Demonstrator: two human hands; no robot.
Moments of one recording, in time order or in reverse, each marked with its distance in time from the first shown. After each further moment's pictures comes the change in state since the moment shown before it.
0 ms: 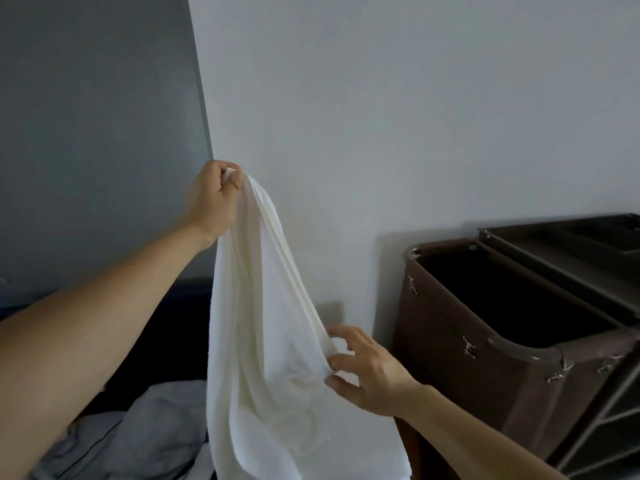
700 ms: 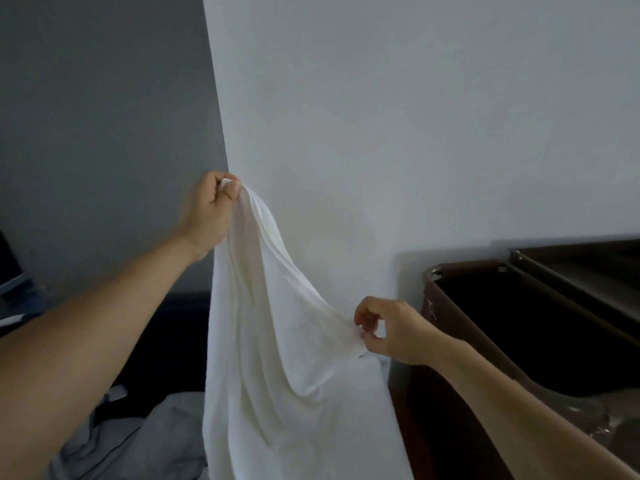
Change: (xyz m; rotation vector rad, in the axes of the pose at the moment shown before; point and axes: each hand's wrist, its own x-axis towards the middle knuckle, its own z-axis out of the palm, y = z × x) left_hand 0.009 0.013 -0.007 0.054 0.026 -0.056; right_hand 0.071 0.061 -0.077 0.223 -0.277 0.344
